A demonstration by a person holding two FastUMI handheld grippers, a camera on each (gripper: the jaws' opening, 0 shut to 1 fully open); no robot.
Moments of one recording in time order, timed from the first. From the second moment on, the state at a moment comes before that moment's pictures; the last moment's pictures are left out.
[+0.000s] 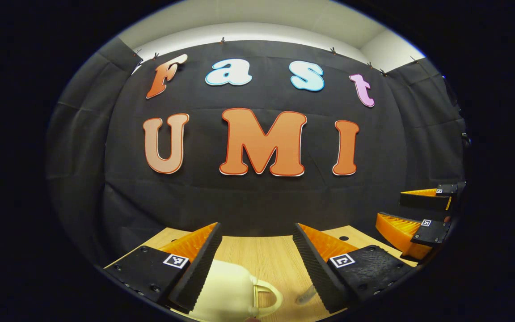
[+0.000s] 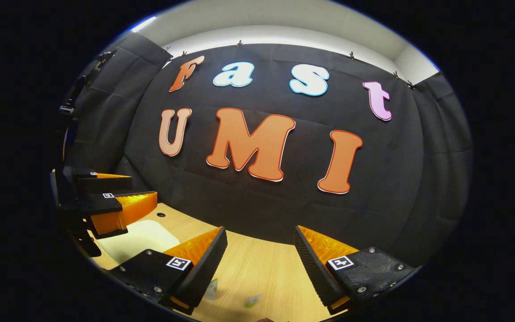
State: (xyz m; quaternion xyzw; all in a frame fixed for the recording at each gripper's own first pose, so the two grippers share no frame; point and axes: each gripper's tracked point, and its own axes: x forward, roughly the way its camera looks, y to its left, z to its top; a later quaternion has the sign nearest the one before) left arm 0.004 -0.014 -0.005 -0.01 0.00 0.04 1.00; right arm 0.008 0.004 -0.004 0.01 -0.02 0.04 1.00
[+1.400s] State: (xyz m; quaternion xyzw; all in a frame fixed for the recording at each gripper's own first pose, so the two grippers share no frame) left arm 0.016 -0.076 -0.162 0.25 0.17 -0.04 0.95; right arm 0.014 -0.097 -0.045 0.02 0.00 -0.02 1.00
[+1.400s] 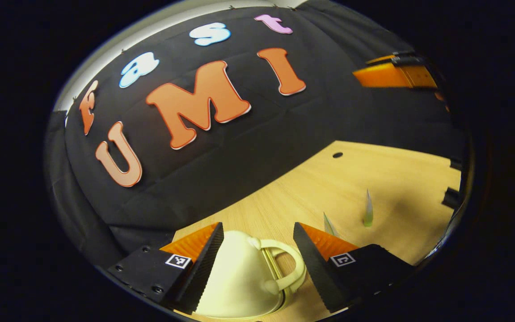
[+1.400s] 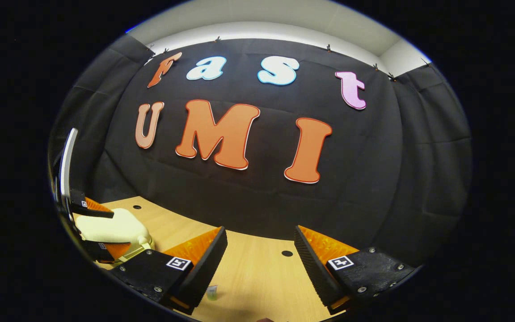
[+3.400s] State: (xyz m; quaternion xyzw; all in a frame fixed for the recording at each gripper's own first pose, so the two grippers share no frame) left arm 0.010 -0.034 -0.201 0.30 0.23 0.01 0.93; right arm 0.021 -0.093 -0.078 0.02 0.02 0.01 1.00
